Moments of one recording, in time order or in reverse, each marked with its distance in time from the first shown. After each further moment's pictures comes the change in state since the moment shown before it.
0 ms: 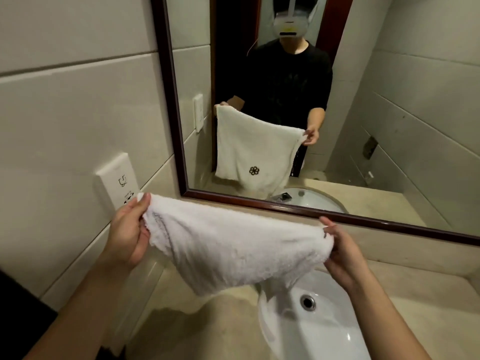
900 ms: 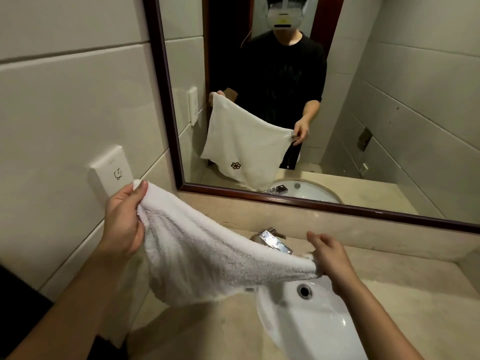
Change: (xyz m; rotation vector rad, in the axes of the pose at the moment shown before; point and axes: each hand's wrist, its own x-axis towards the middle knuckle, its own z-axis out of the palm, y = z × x) left_hand 0.003 0.005 0.001 0.106 -0.003 0.123; right_hand -0.010 0.034 -0.014 -0.736 0.141 -0.203
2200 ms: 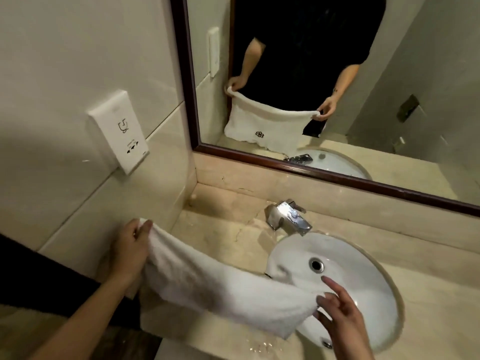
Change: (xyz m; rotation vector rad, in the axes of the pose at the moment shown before) left_hand -0.052 -0.127 -0.113 1.020 0.240 -0.126; right_hand -0.078 0.138 0.017 0.473 -0.115 0.205
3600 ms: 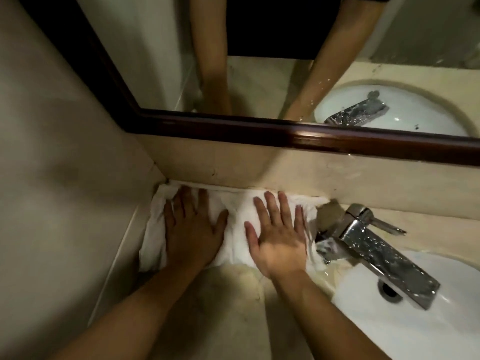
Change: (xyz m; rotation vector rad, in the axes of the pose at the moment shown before) left_hand 0.191 -0.069 0.309 0.881 -0.332 0.426; right_hand 0.339 0.129 0.243 -1.554 0.072 -0.671
